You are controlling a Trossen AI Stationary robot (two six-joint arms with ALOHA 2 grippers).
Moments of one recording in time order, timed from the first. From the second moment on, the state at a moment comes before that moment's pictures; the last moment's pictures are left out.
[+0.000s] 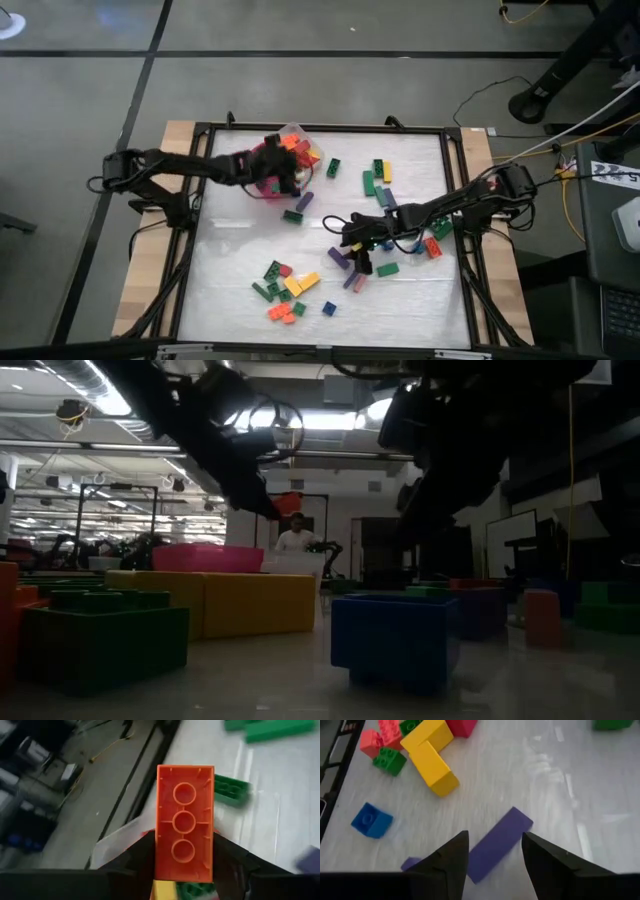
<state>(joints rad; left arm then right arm) 0.32 1.42 0.75 0.10 -0.39 0.36 0.22 1.66 0.86 0.02 -0.10 0.31</state>
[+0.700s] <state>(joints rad) 0.44 1.42 0.75 0.10 -0.27 0.15 0.29 1.70 0.86 0.05 0.05 0.57</state>
